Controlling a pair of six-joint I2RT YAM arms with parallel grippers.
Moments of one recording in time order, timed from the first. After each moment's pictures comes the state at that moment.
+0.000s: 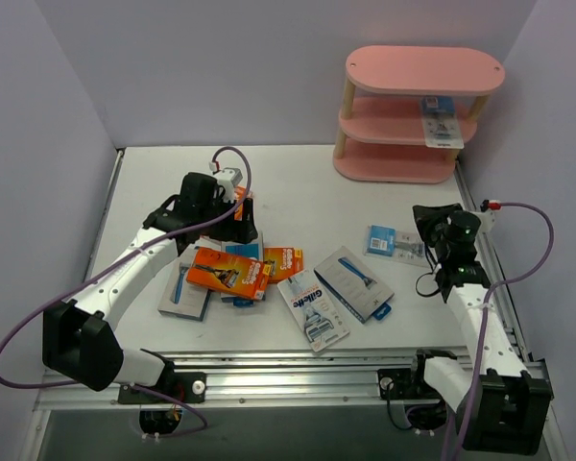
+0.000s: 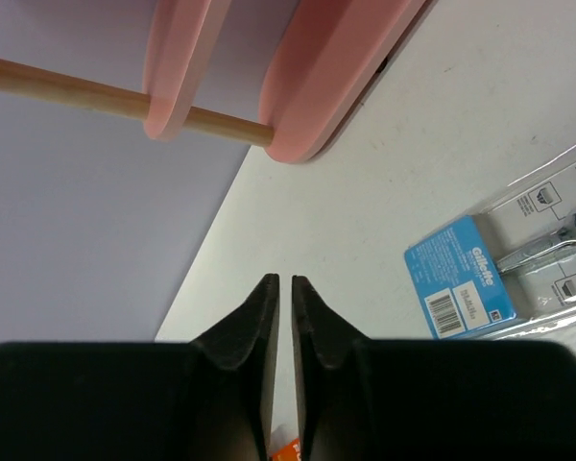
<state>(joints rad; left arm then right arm) -0.43 1.39 1.18 -0.53 0.17 -0.24 -0.08 0.97 0.60 0.06 0.04 1.08</state>
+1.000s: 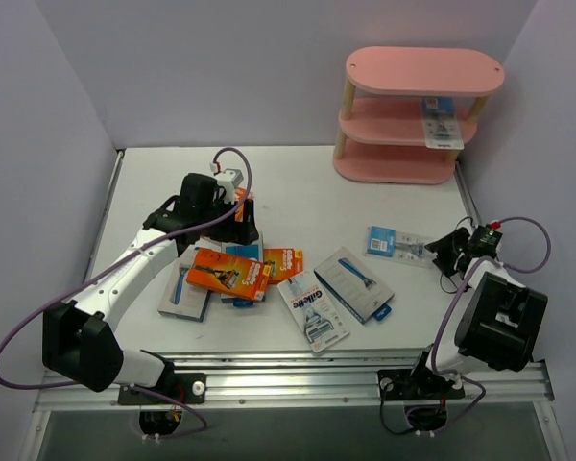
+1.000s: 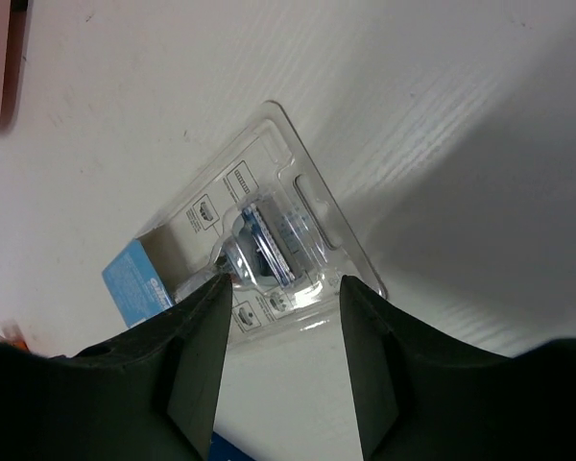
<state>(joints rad) -0.43 1.39 1.18 -0.53 0.20 -0.24 -0.47 1.43 0.60 0.00 -0.28 0.68</state>
